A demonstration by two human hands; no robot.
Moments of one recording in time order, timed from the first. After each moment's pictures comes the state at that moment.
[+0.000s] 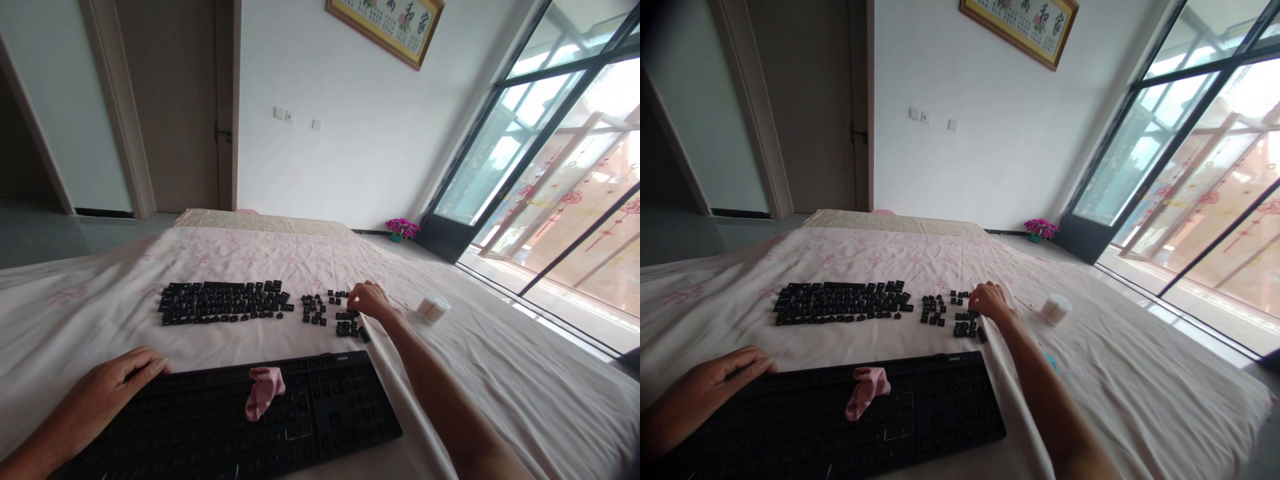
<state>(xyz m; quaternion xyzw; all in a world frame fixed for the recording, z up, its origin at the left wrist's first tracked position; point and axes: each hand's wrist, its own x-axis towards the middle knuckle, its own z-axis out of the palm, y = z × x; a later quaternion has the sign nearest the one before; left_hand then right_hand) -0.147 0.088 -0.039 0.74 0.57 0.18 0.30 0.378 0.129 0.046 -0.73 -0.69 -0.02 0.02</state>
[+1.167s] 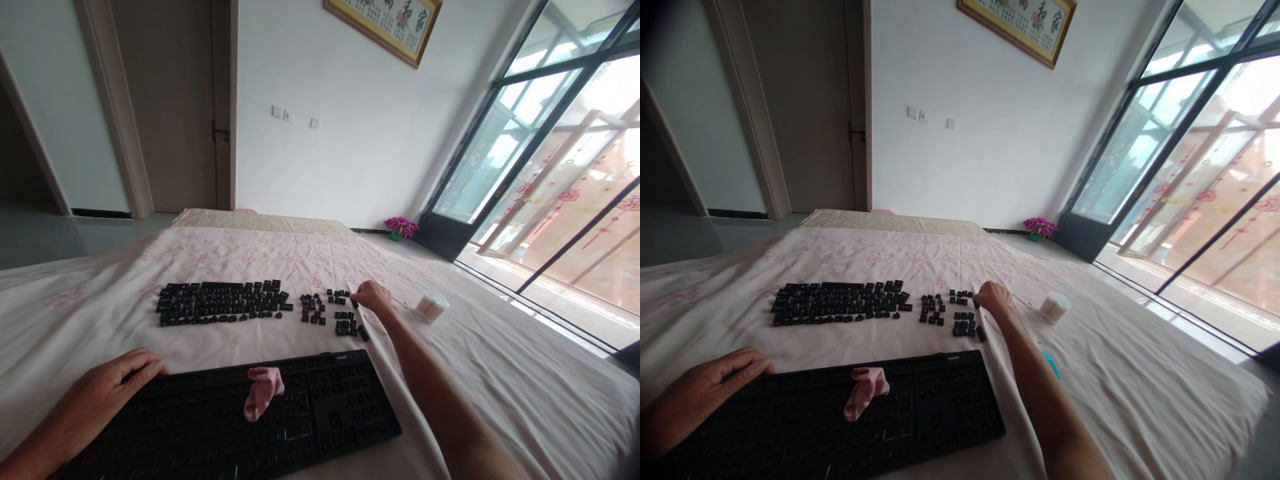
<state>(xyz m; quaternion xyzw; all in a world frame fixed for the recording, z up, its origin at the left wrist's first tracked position) -0.148 0.089 -0.040 0.74 0.58 0.21 0.26 0.391 0.145 0.034 -0.85 -0.52 -0.02 0.02</state>
